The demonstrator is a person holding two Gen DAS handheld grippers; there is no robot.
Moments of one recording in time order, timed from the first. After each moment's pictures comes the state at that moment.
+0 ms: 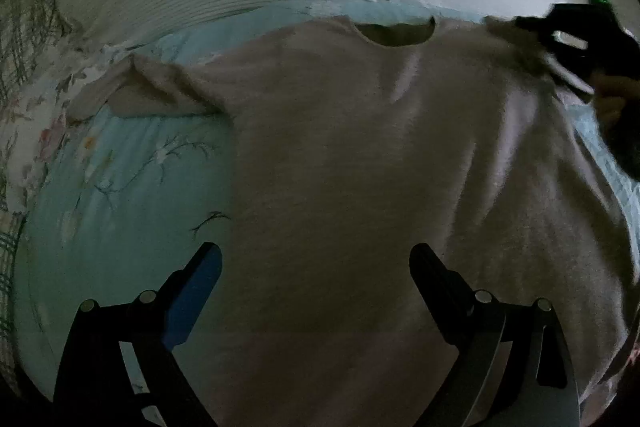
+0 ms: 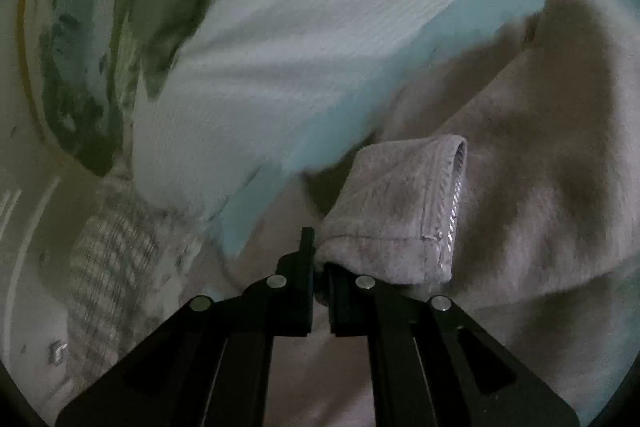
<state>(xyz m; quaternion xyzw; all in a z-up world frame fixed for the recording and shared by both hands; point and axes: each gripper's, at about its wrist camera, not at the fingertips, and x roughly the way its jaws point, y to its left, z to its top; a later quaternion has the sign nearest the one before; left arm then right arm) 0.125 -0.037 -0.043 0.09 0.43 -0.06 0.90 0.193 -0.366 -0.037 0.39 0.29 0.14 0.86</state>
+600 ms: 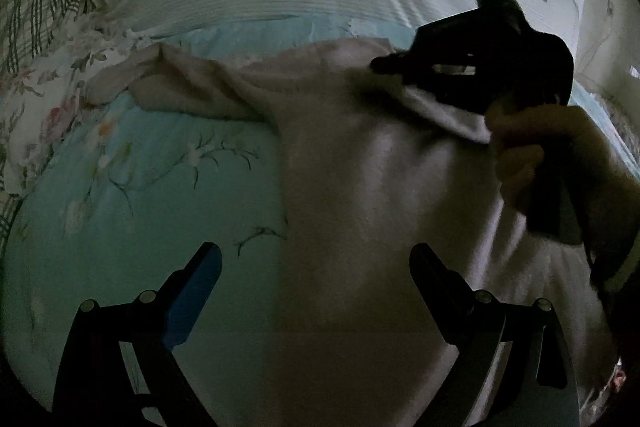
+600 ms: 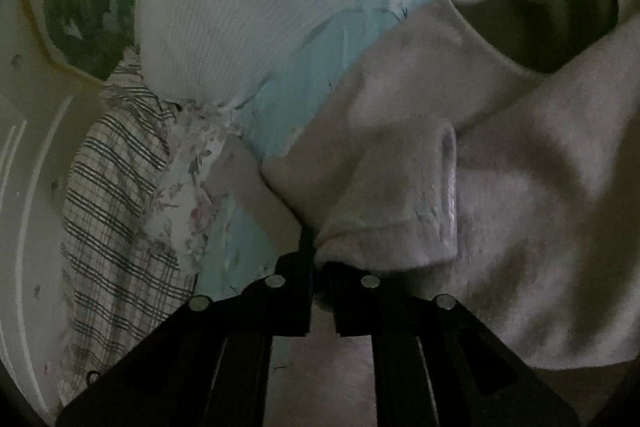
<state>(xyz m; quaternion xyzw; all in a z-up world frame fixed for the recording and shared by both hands) 0.142 0.009 -0.037 0.04 0.41 -0.05 0.91 0.271 -0.186 -0.080 0.34 0.40 0.26 0.81</state>
